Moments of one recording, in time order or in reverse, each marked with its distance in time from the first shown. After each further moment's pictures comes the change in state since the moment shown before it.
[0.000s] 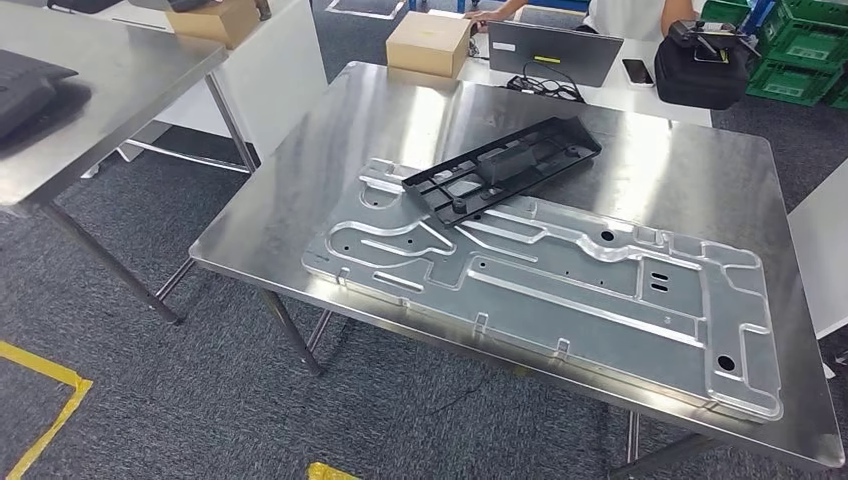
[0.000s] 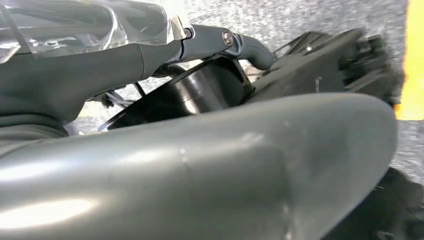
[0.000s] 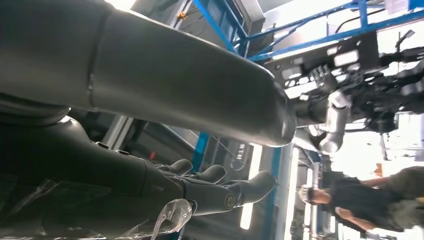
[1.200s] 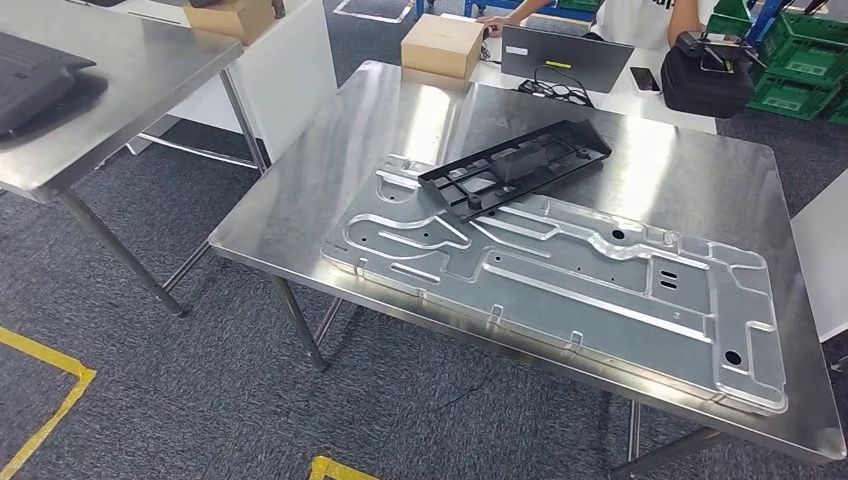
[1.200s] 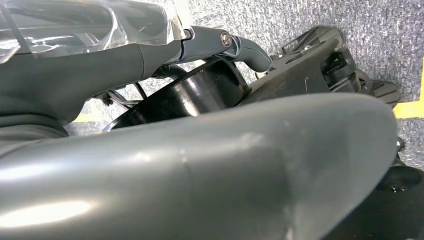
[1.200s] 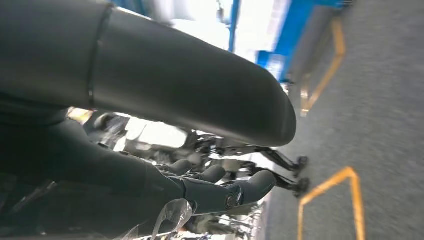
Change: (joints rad) left arm 0.005 0.017 -0.006 0.001 -0.037 0.000 0.006; right arm 0.535 0.657 -0.536 -0.073 -0.253 -0.188 0.024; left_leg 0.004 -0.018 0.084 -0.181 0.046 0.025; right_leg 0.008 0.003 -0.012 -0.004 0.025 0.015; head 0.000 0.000
